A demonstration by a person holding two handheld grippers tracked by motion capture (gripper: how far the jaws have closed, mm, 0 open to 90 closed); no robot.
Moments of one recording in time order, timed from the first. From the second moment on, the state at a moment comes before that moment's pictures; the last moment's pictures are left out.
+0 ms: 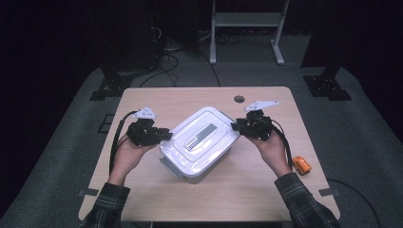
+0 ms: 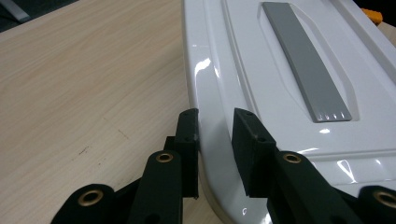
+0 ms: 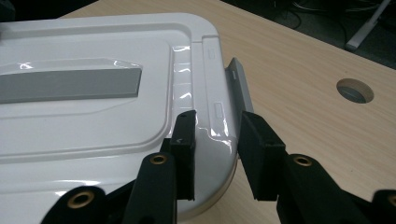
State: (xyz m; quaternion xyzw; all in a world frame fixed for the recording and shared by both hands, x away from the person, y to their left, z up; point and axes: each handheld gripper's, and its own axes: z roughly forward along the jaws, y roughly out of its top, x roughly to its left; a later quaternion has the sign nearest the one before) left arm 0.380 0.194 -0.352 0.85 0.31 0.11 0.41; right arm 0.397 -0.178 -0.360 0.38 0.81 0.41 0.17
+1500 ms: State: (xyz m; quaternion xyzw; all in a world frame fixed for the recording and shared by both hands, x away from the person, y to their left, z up) left arm 0.406 0.180 -0.362 0.85 0.32 0.10 0.41; right arm 0.402 -0.191 -0.359 0.39 0.80 0.44 0.14
